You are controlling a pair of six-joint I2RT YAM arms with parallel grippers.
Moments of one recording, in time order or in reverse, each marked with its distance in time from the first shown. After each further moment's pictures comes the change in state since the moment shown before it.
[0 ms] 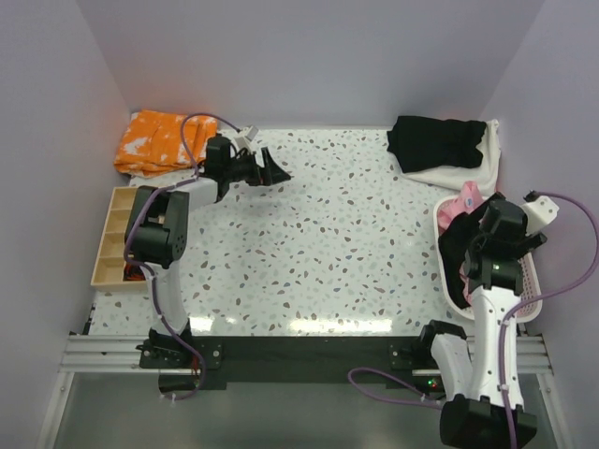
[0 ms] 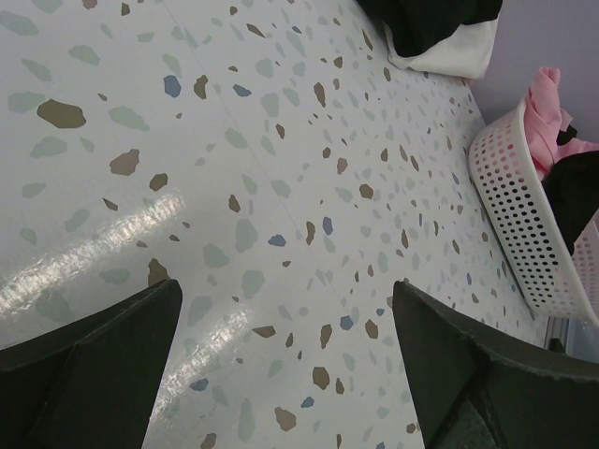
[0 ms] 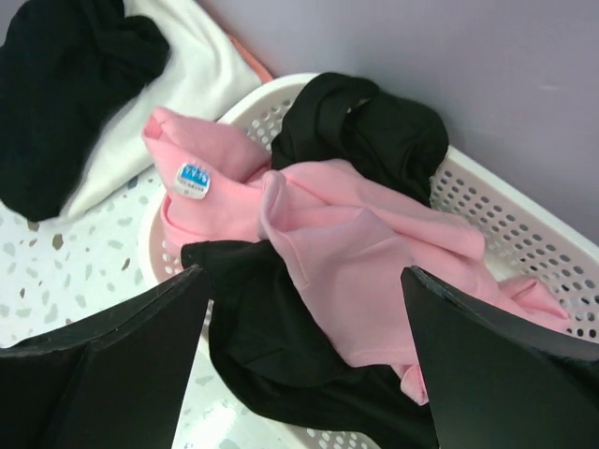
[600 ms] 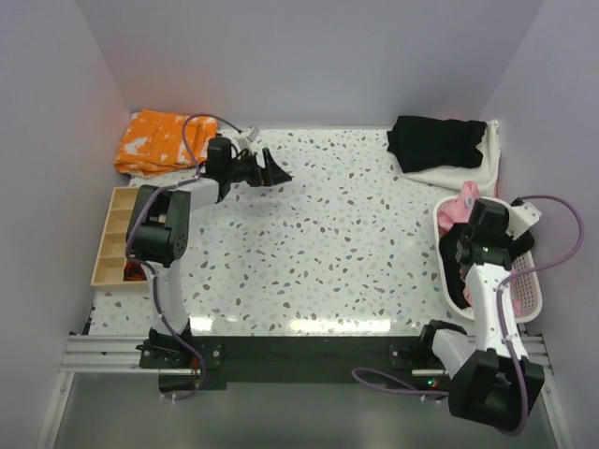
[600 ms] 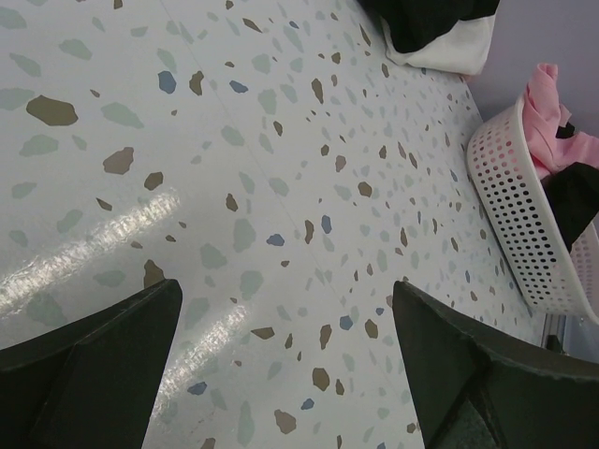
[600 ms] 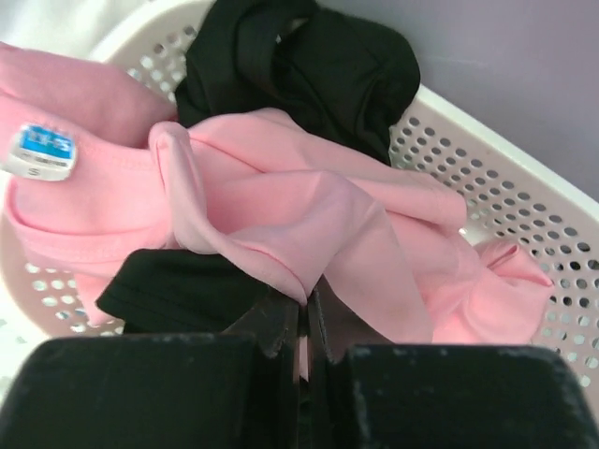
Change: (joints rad) left arm -0.004 0.014 0.003 0.012 0.011 -0.008; right arm -0.001 0.199 -0.091 0.079 0.134 0.036
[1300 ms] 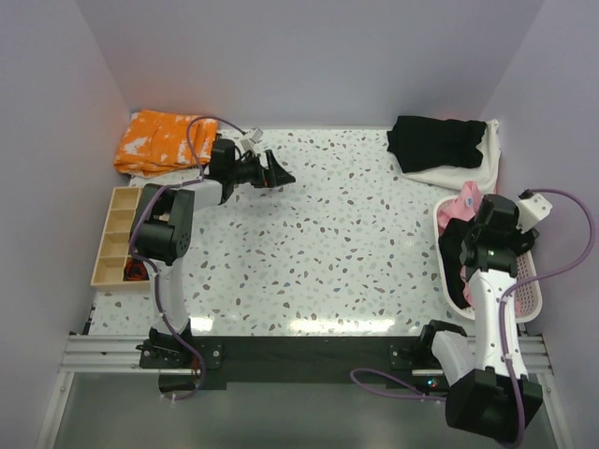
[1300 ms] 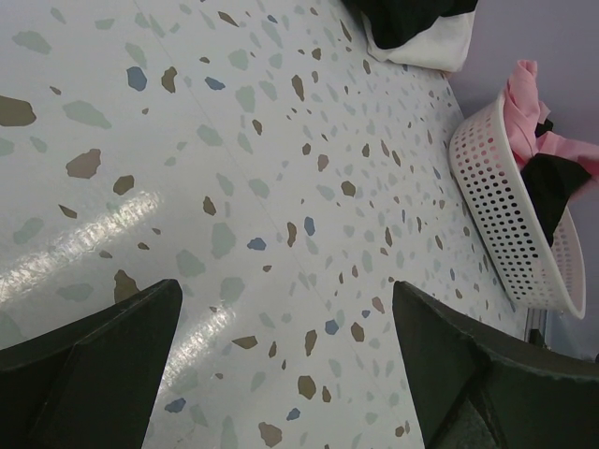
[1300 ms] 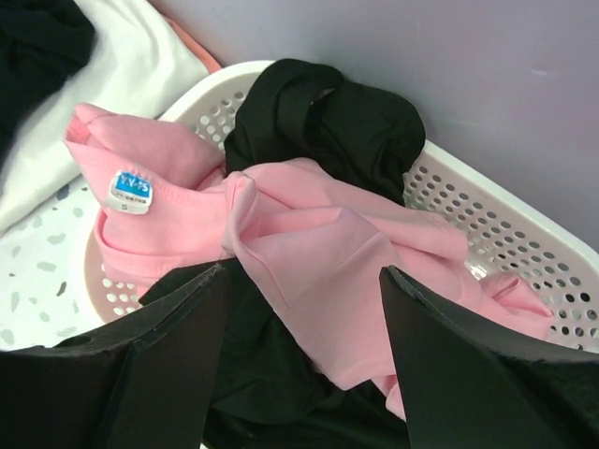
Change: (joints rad) left arm -0.018 0.031 0.001 0.053 0.026 -0.043; right arm 0.000 -0.109 0.061 -0.002 -0.026 -0.036
